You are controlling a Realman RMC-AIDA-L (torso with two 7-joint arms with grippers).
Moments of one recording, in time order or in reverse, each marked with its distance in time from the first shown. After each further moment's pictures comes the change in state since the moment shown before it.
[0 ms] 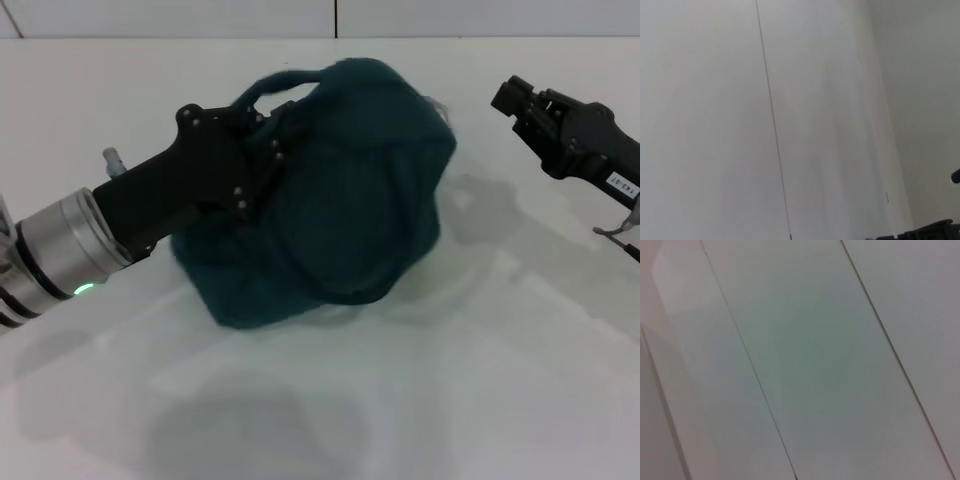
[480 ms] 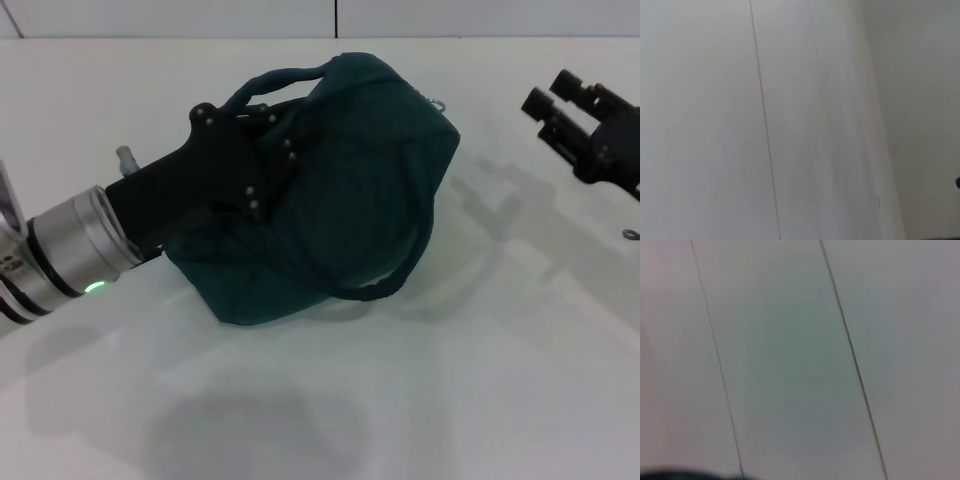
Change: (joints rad) left arm -0.015 -0.010 0.003 0.002 0.007 0.002 -0.012; right arm -0.052 -0.004 0.043 -0.009 0.018 0.058 -0.161
